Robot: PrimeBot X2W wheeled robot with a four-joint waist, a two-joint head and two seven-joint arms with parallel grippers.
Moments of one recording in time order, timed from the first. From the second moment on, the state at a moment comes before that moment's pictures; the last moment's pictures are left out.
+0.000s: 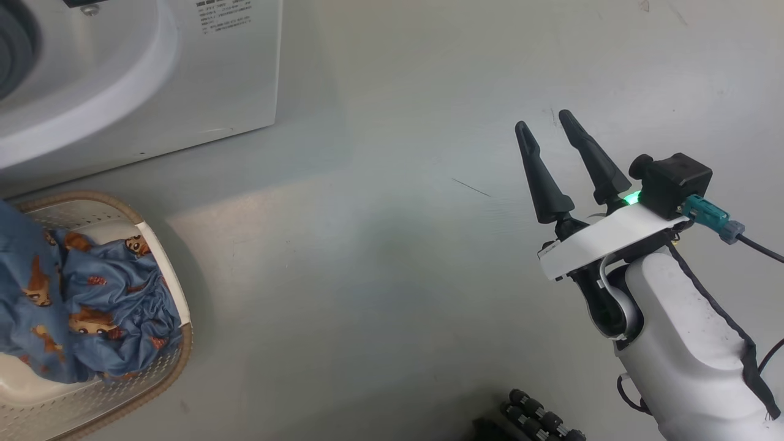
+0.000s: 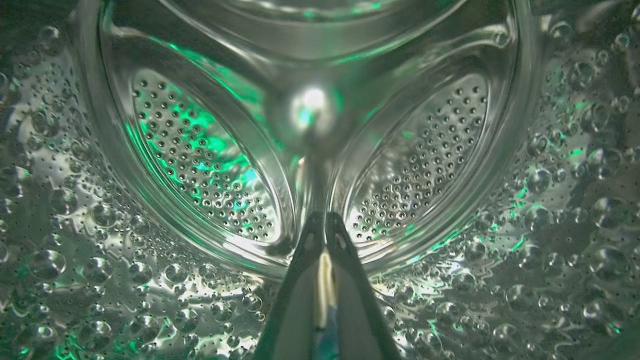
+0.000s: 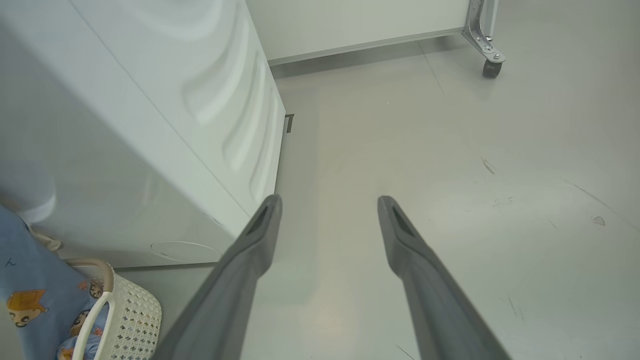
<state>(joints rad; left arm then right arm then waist) -1.13 0.56 -0.21 0.56 -0.57 -0.06 -0.24 -0.48 -0.19 0.45 0.26 0.57 0.12 -0.25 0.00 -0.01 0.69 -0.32</state>
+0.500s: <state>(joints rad) -1.11 0.48 -0.29 0.75 -0.58 -0.09 -0.20 -0.50 -0.18 0.45 0.29 0.55 0.12 -0.25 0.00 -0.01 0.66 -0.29</state>
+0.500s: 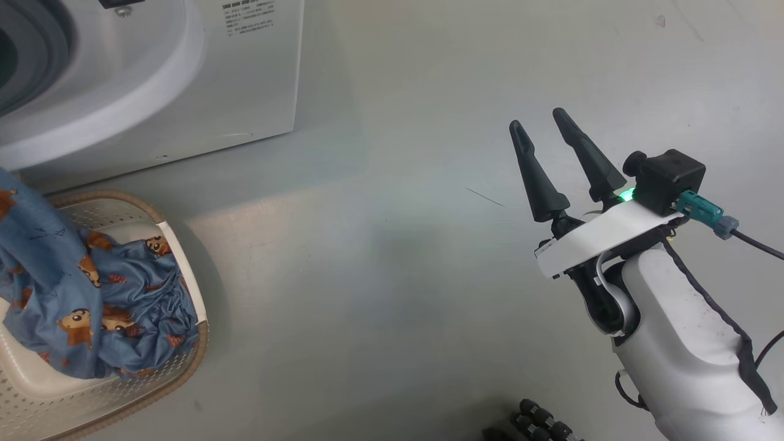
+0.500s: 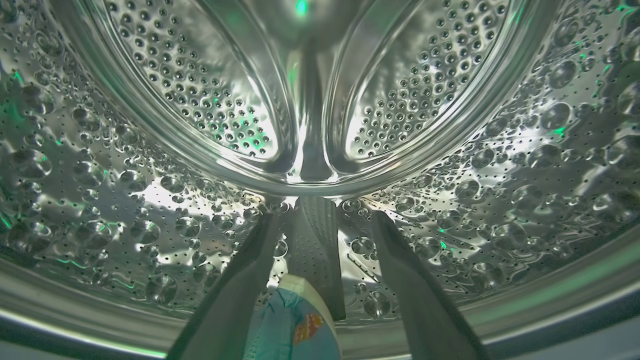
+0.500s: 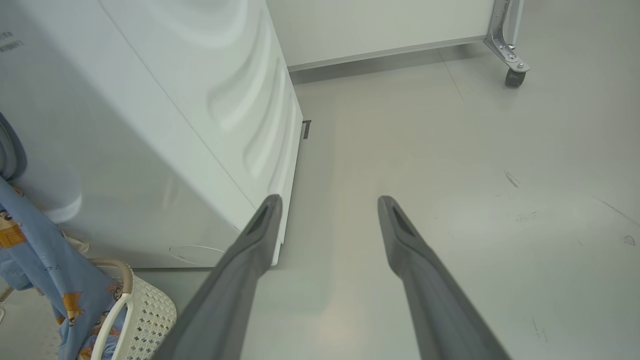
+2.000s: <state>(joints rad) -0.65 0.41 -0.16 0.38 -0.57 -0.11 -0.26 -0.50 -0.19 0.37 0.26 0.54 0.12 -0.25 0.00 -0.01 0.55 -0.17</state>
